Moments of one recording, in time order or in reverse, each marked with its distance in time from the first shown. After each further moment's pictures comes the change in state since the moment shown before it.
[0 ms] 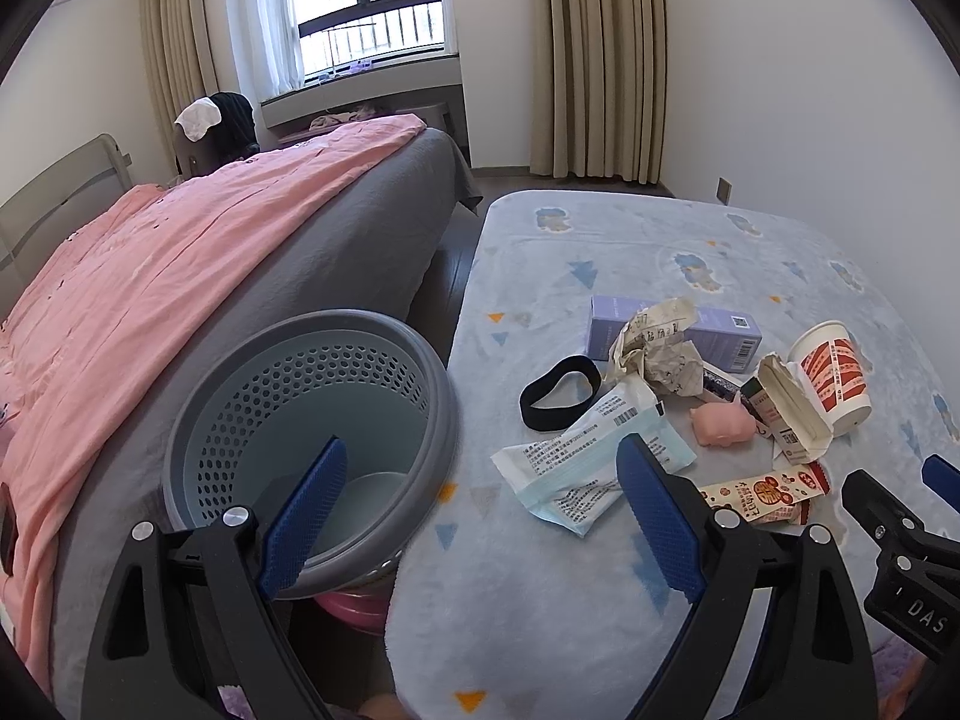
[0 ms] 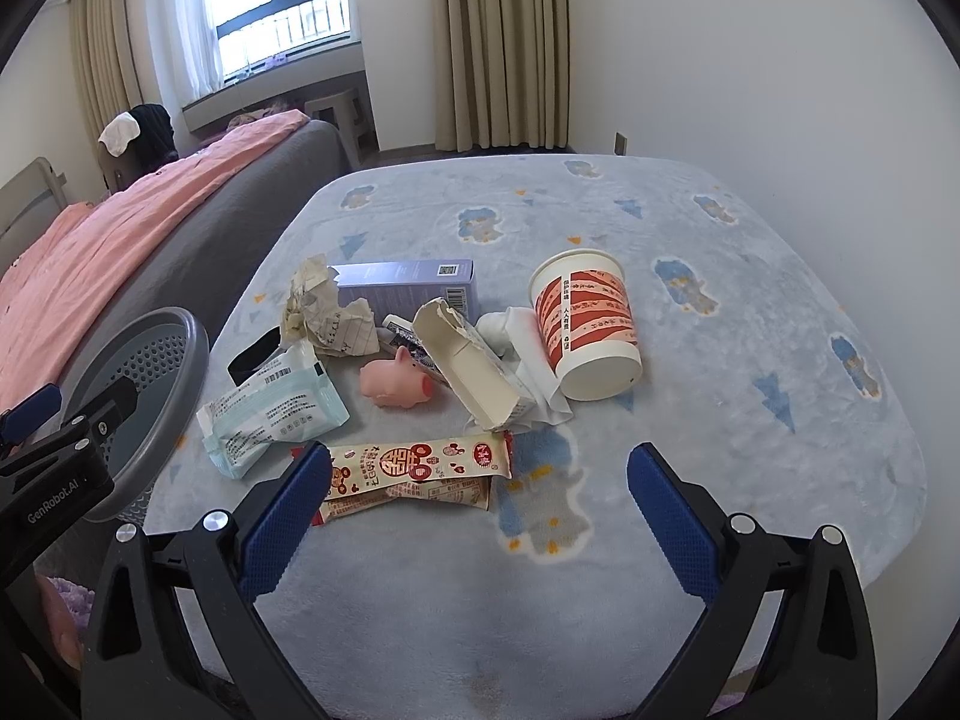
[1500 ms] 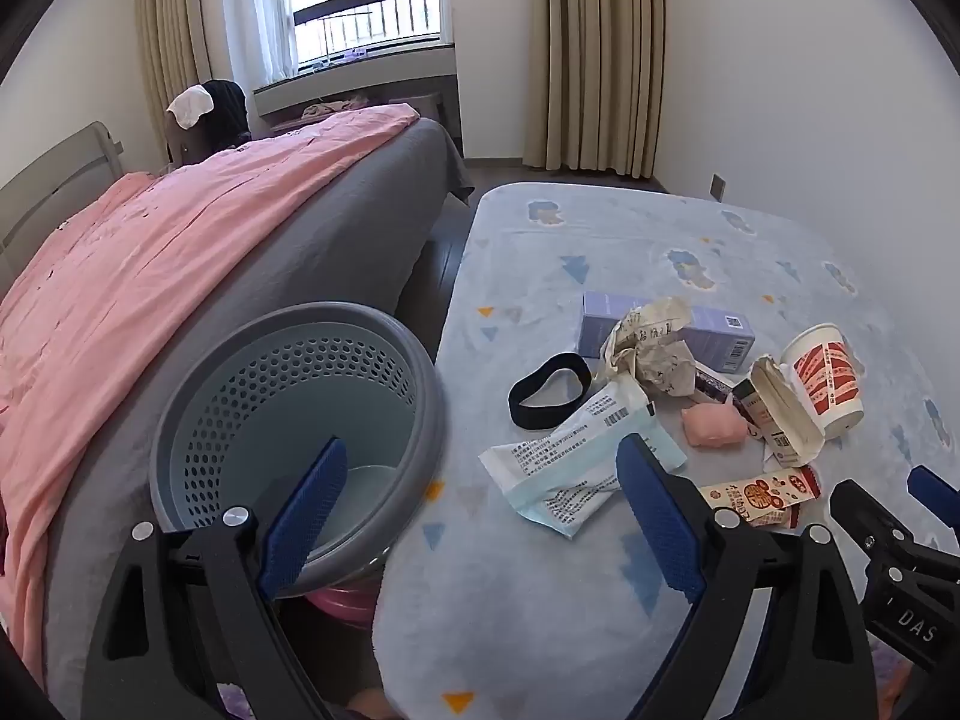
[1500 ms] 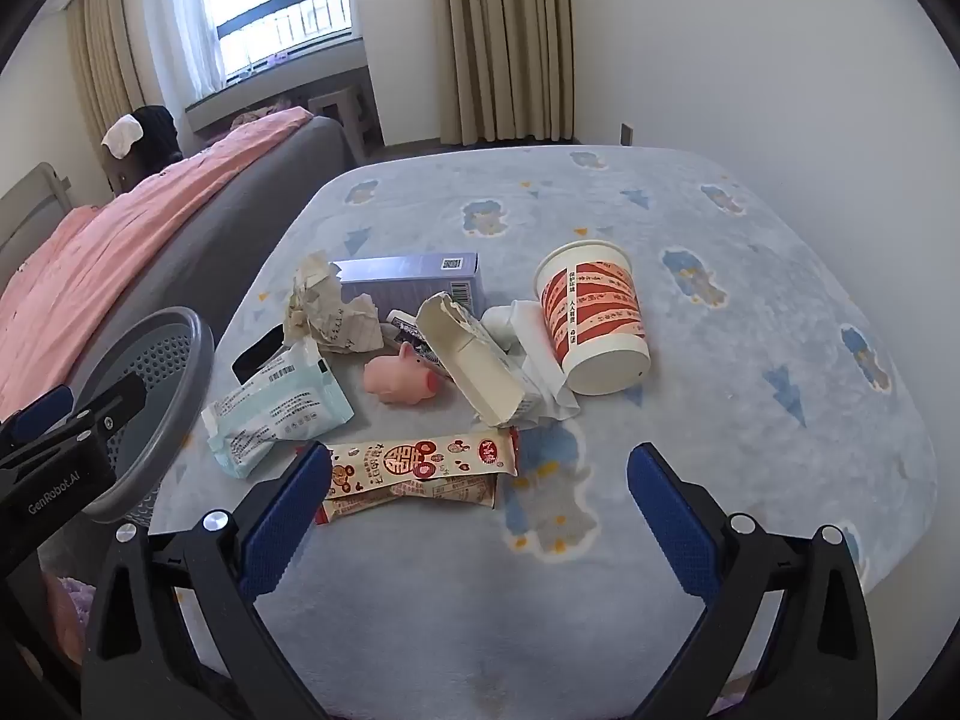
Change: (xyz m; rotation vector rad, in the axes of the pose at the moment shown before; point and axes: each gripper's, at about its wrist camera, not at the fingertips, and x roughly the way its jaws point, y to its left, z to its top) left arm 0.005 -0.001 0.001 -0.015 0.021 -0.021; right arm 0.005 -0.001 -0.002 0.014 0.014 0.014
